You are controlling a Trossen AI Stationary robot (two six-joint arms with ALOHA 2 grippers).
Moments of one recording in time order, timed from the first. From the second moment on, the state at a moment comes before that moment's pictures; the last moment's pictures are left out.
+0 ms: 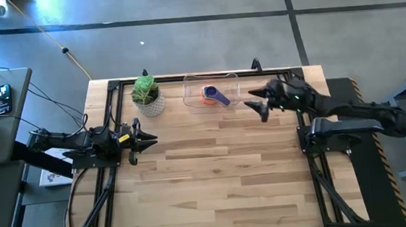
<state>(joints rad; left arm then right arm) -0.14 0.07 0.01 0.03 -0.16 -0.18 -0.37 0.78 0.49 0.08 -0.03 0.23</state>
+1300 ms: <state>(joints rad) -0.14 0.07 0.01 0.04 -0.16 -0.18 -0.22 0.20 0.01 0.03 -0.11 0.31</state>
